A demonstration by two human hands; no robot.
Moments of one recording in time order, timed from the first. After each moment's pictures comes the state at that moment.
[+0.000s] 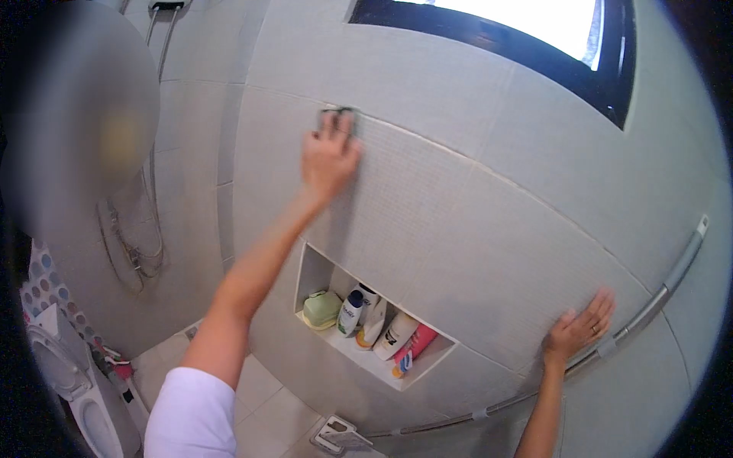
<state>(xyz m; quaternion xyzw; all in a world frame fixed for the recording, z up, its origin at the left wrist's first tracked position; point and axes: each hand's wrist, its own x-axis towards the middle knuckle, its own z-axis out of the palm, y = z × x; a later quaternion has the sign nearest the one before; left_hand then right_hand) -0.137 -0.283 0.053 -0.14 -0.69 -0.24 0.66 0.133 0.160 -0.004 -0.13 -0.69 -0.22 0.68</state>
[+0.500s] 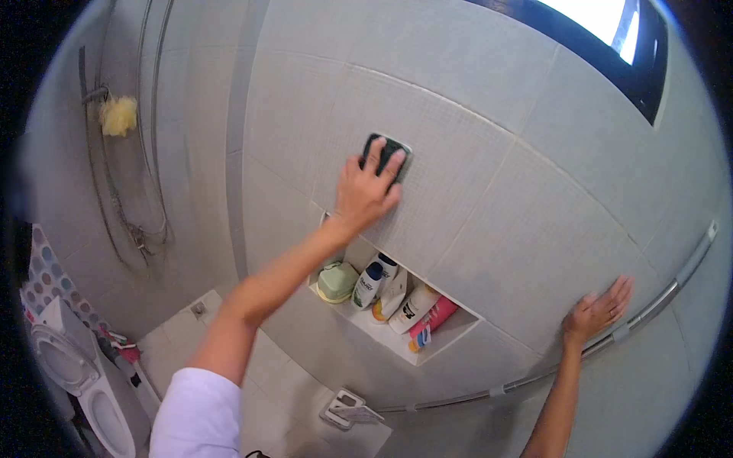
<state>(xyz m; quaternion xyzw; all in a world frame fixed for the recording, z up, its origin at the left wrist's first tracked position) -0.098 -0.257 -0.044 -0.22 -0.70 -0.23 0.64 0.134 0.151 0.000 -0.13 -0.67 -0.24 0.69</state>
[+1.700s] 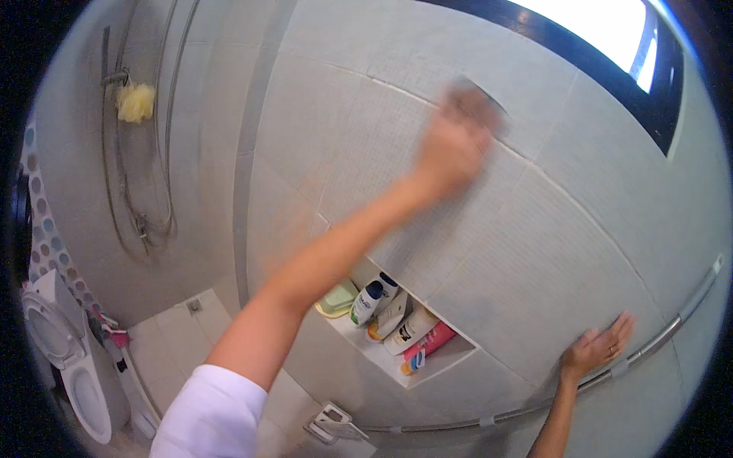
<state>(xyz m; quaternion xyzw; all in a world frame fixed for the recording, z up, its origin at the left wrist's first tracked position) -0.115 -0.189 0.091 -0.33 -0.53 -0.28 0.73 0.136 0.159 -0.003 -0.11 -0.66 -0.25 0.70</state>
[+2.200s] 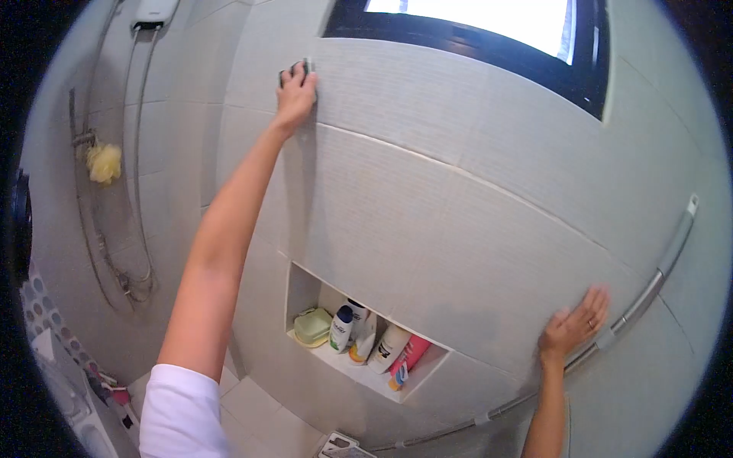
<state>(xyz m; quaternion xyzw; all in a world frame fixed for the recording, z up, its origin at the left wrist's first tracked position) -0.183 -0.321 0.179 -0.15 -0.67 -0.47 0.55 0.136 0.156 -0.002 -0.13 -0.67 -0.24 0.69</state>
